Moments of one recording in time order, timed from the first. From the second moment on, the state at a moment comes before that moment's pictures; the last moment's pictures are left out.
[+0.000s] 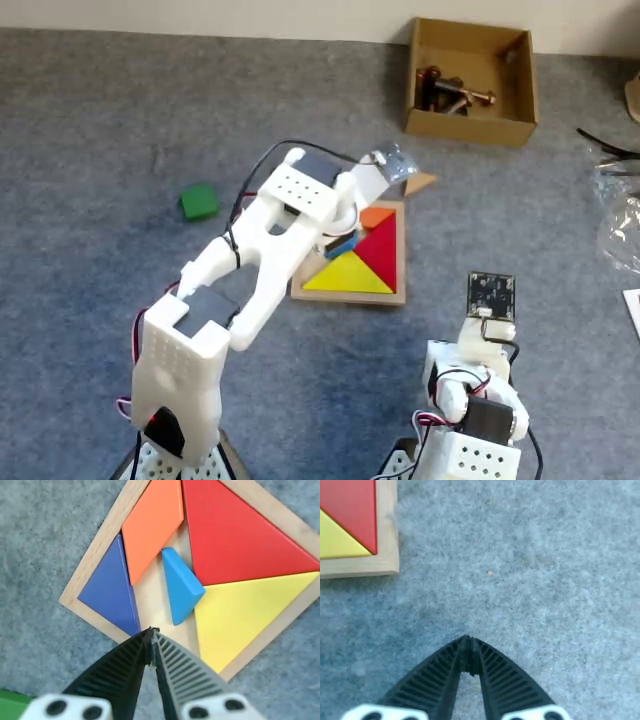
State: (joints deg) left arm 24.6 26.6 -12.5 75.4 -21.9; right arm 10.9 -104.6 95.7 73.2 10.1
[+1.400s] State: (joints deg) left arm 20.7 12.4 -5.4 82.7 -19.6; right arm 10.9 -104.6 95.7 73.2 10.1
